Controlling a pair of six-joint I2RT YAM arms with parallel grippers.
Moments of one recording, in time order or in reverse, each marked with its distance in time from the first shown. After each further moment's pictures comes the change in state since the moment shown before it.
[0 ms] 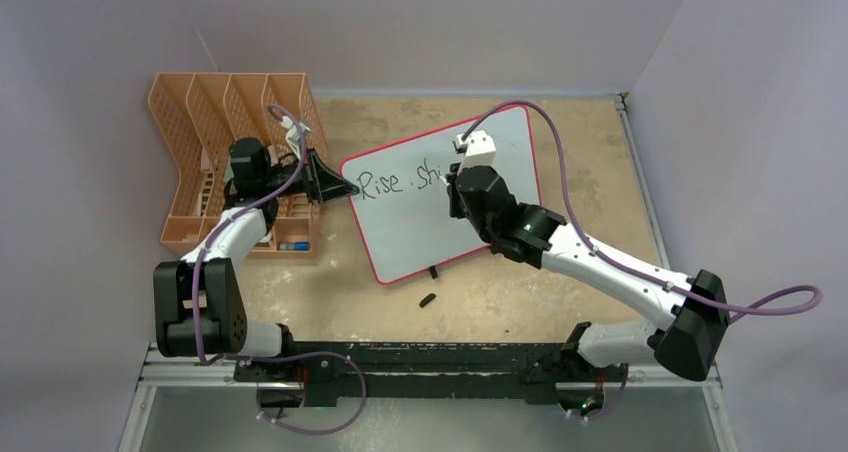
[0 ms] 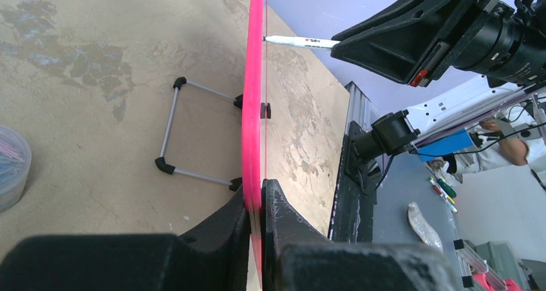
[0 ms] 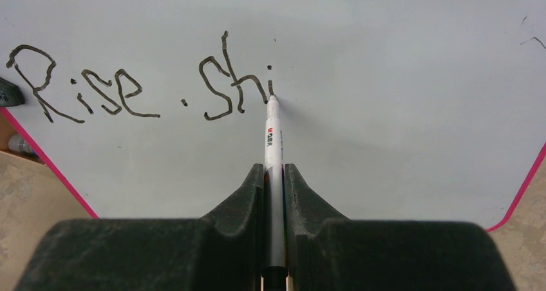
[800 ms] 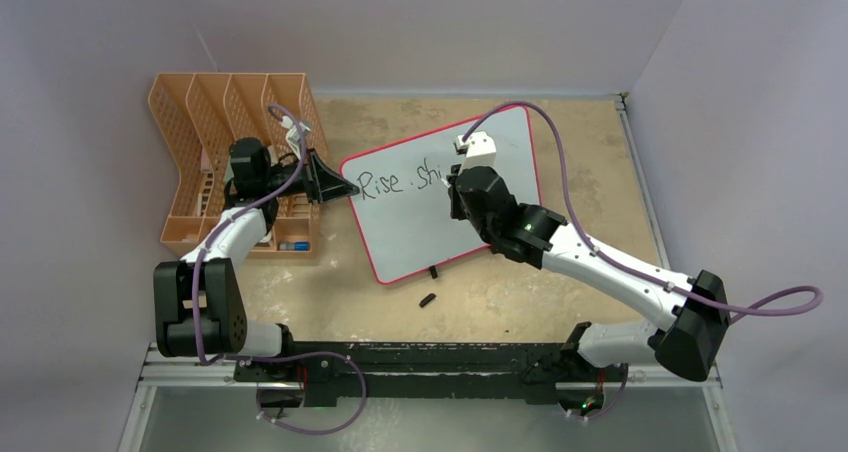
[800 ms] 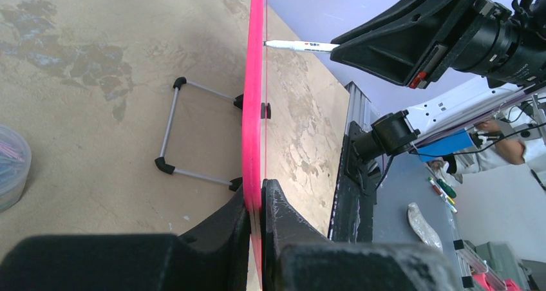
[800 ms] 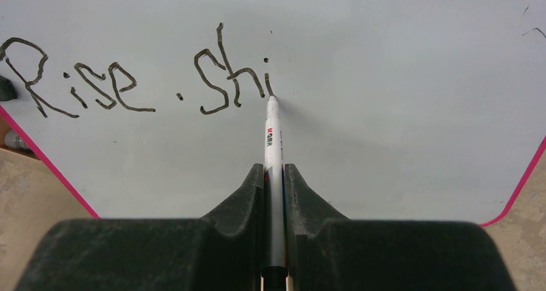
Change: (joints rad) left arm 0.000 0.000 0.000 -0.001 -0.003 0.000; right arm 0.000 -0.002 0.000 -0.028 0.000 0.015
